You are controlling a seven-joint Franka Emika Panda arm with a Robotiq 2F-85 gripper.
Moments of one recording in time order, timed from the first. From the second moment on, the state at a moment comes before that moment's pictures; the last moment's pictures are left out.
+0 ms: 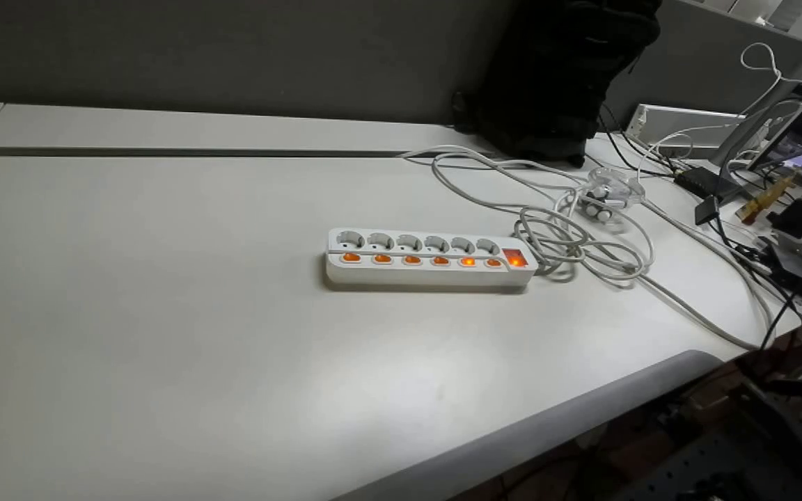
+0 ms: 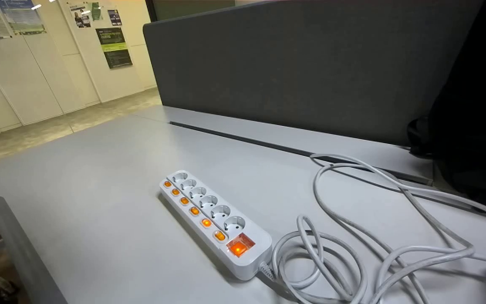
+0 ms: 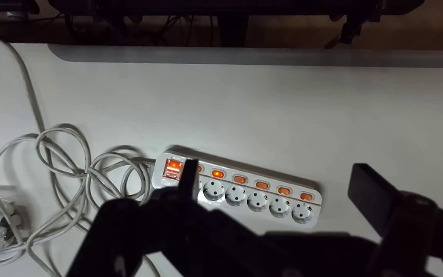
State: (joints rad) arm 0.00 -0.25 0.02 -2.16 -0.02 1.64 0.02
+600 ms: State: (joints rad) arm -0.01 -0.21 0.01 -2.18 -0.02 1.72 0.02
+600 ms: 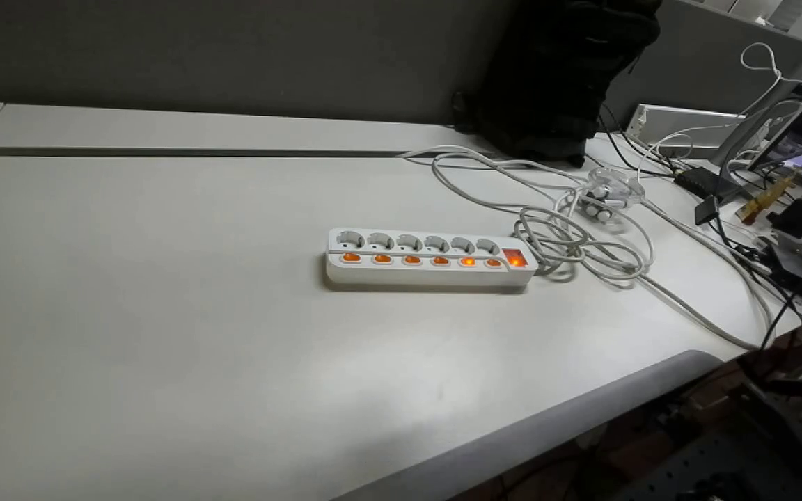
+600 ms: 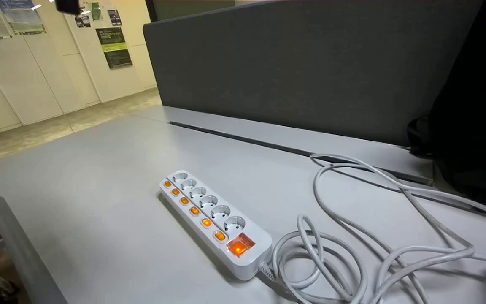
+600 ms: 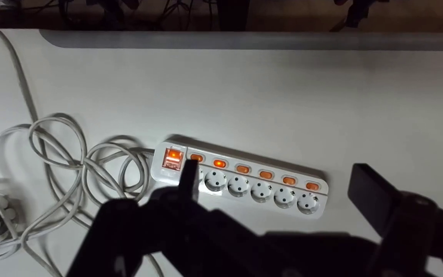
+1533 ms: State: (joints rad) arm -0.06 -0.05 -0.02 -2.48 -0.21 2.49 0.21
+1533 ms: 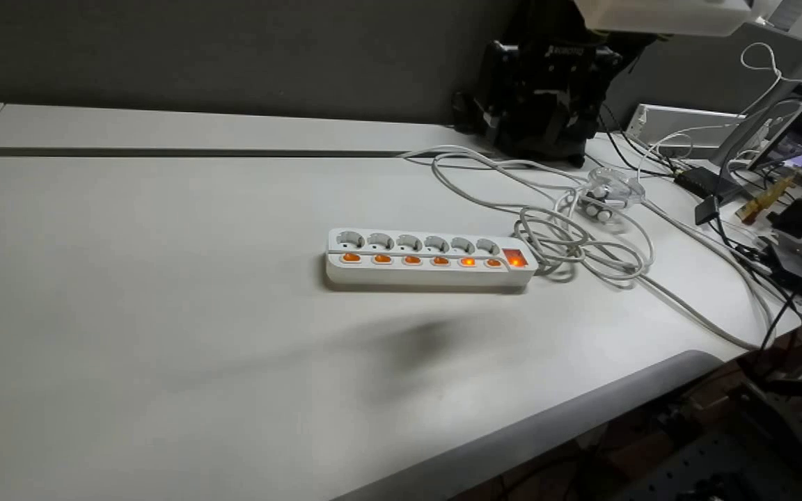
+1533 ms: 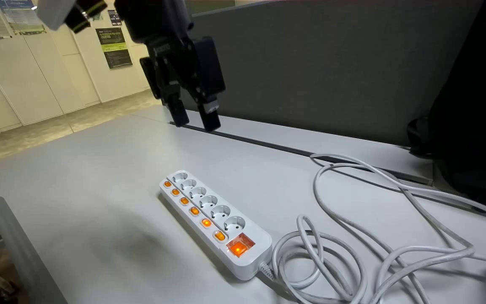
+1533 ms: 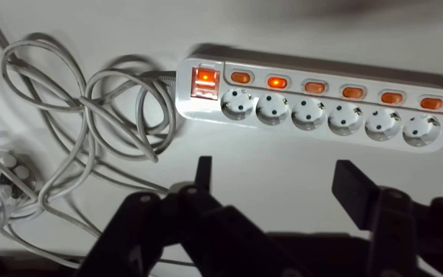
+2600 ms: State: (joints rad) arm -0.10 0.12 -0.07 -2.51 -0.21 2.53 0.37
